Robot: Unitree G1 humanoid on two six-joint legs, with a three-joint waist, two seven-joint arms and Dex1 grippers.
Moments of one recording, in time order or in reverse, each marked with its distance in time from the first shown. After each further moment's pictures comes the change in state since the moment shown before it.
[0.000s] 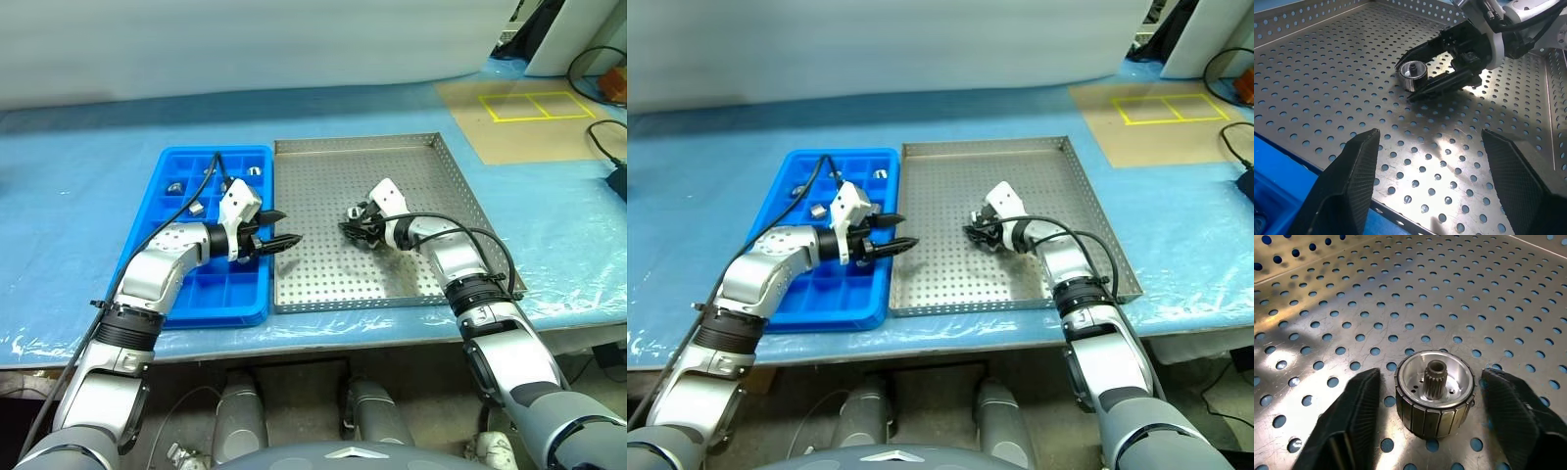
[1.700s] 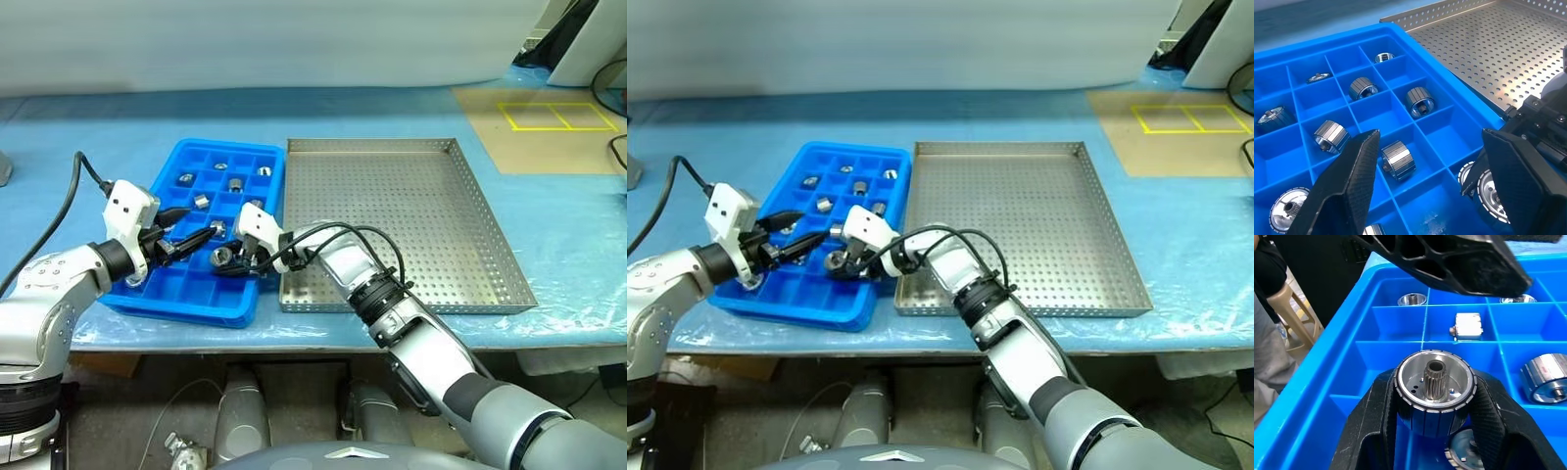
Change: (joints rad) left arm 0.340 0.236 0.406 -0.427 -0.156 0.230 0.224; right arm -0.114 0.405 0.267 -0.094 0.016 0.085 0.263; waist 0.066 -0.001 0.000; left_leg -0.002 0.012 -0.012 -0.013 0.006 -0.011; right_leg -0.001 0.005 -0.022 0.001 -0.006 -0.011
